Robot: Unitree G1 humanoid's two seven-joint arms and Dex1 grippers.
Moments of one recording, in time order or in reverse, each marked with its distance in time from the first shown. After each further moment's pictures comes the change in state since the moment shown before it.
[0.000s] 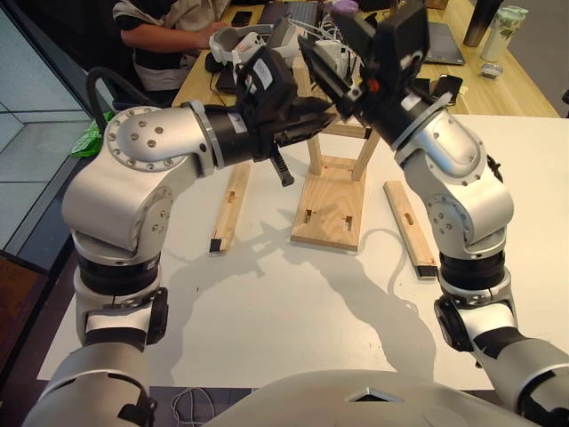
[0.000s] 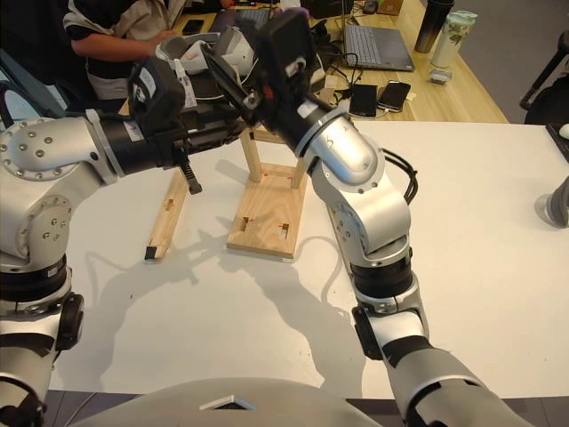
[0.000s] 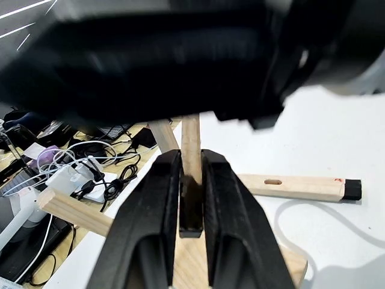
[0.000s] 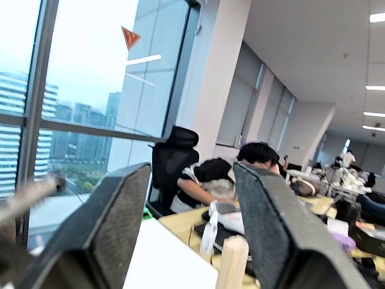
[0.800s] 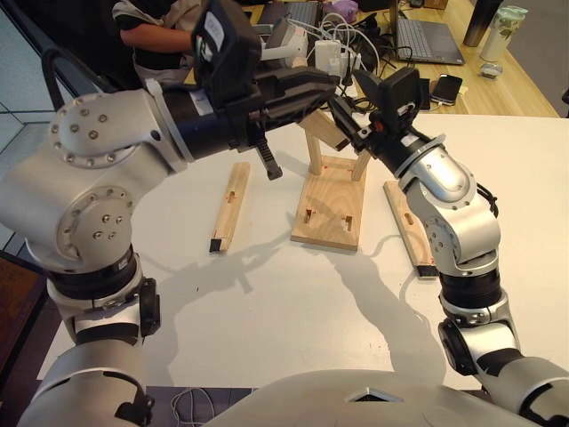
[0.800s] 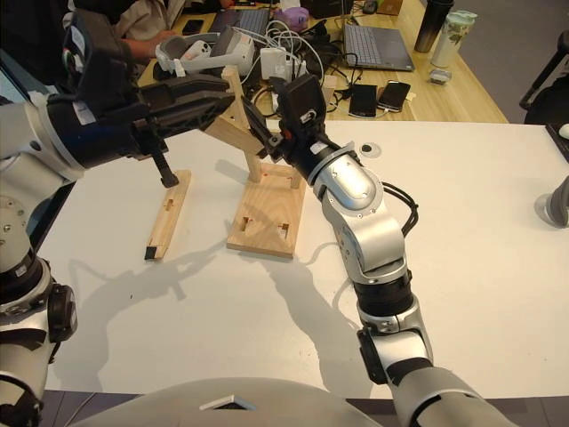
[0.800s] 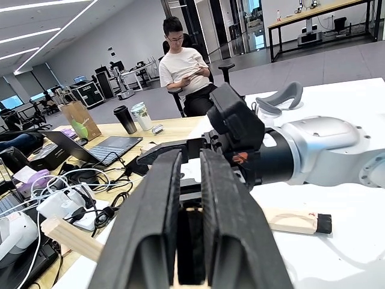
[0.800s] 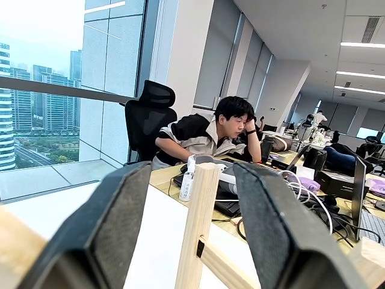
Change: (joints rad) left arm -0.018 0.039 0.154 -0.060 -0.244 0.066 0.076; right arm 0.127 0.001 0.006 0.023 -0.089 -0.024 -0.004
